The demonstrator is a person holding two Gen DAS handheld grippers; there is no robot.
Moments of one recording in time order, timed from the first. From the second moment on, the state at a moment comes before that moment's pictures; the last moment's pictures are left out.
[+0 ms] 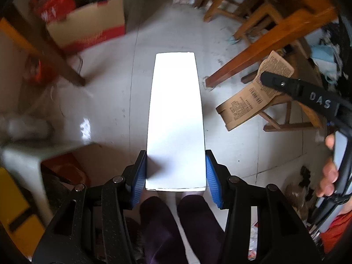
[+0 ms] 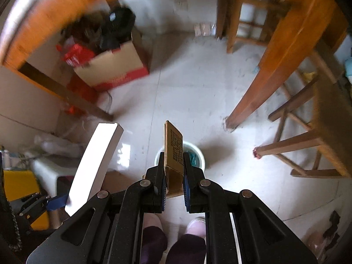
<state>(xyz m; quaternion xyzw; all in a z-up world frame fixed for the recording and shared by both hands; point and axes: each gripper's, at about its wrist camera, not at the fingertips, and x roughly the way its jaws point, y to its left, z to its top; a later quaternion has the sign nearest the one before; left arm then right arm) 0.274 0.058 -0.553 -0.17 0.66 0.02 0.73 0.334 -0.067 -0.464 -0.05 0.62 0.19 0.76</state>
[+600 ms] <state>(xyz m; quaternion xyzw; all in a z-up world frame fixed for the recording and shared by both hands) 0.298 0.040 -0.713 -0.16 0.71 0.01 0.68 0.349 -0.081 -0.600 -0.03 0.71 0.20 0.68</state>
